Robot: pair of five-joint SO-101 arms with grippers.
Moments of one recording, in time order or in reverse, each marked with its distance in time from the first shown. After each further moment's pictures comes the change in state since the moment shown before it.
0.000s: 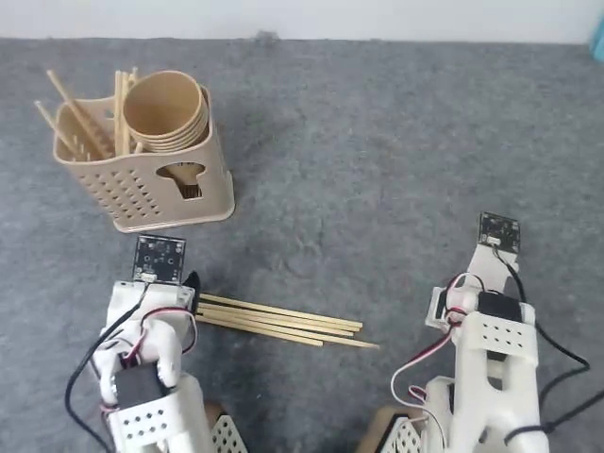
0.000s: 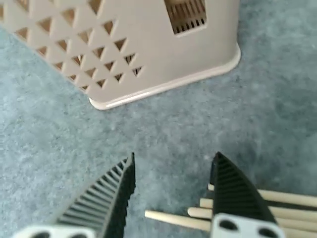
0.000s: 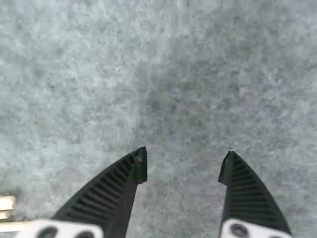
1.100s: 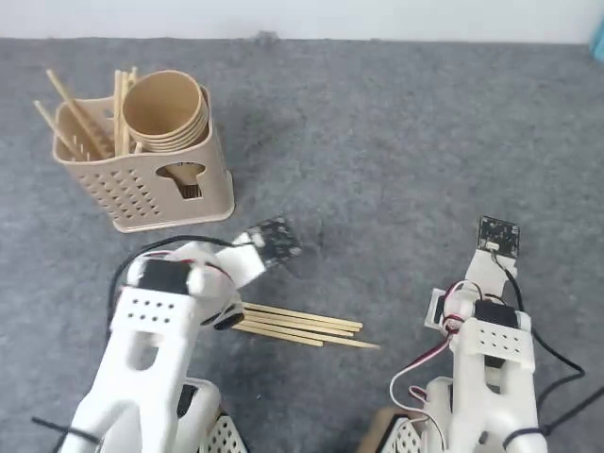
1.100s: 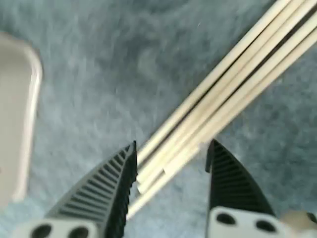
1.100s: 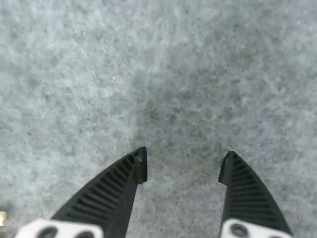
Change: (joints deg) left arm 25.1 60.9 -36.0 8.7 -30.0; right arm 0.1 -0.1 4.5 -7.1 0.0
